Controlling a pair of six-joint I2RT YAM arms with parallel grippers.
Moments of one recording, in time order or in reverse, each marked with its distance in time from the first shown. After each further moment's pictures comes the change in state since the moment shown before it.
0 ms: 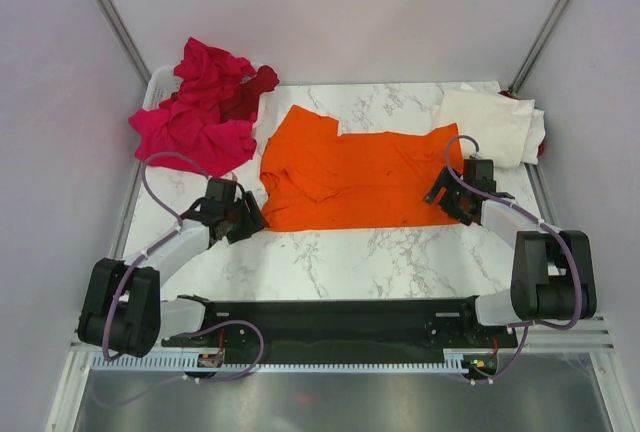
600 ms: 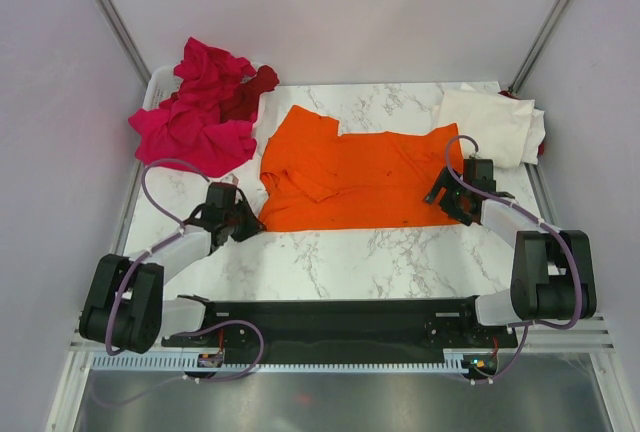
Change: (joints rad) left arm 0.000 0.020 -0.098 0.190 0.047 -0.043; right arm 0.000 0.003 0.005 -0.014 0.001 -0.007
